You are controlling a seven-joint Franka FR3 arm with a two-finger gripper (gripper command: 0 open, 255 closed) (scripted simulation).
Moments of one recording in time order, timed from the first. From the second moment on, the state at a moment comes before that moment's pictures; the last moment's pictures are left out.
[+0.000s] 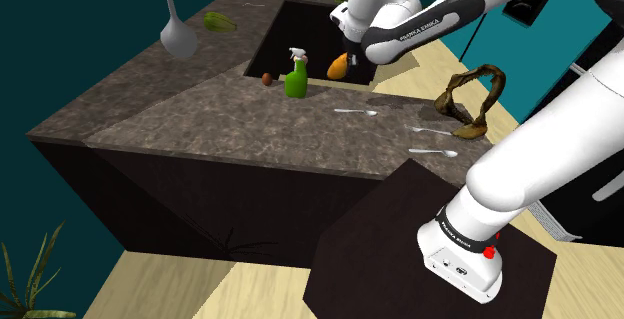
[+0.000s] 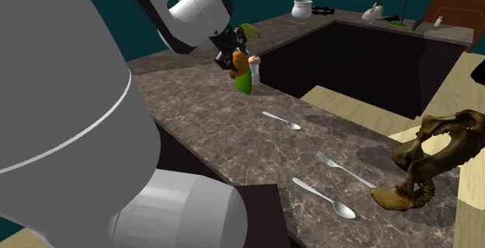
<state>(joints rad) -0.22 -0.13 0.05 -2.34 -0.70 2.55 -0.50</state>
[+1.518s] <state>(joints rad) -0.22 -0.35 -0.04 -2.35 -0.54 2.41 -0.78</state>
